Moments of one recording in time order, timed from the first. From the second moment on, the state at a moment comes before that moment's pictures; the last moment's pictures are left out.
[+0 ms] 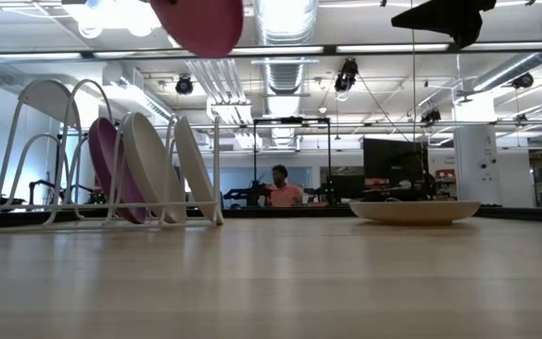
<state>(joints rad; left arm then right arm) -0.20 1.48 1.78 -1.57 -1.08 -1.10 0.52 0.94 0.57 0.19 0.88 0.22</state>
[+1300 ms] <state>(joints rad) 0.69 1.13 1.64 -1.57 -0.43 -0.84 0.52 0.94 0.57 0.18 0.88 0.23</state>
